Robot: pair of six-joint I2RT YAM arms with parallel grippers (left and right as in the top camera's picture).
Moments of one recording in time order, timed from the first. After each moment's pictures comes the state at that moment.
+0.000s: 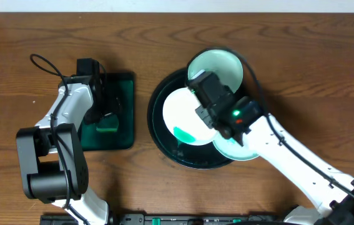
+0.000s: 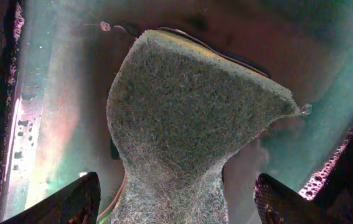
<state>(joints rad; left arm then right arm) 0.09 1.83 1.15 -0.76 0.01 -0.31 0.73 1.56 1.26 -0.75 0.37 -0.06</state>
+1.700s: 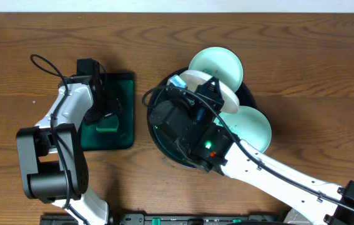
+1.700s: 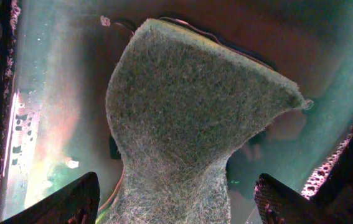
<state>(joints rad) 0.09 1.83 1.15 -0.77 0.02 -0.31 1.01 1.57 1.26 -0.50 1.26 -0.58</state>
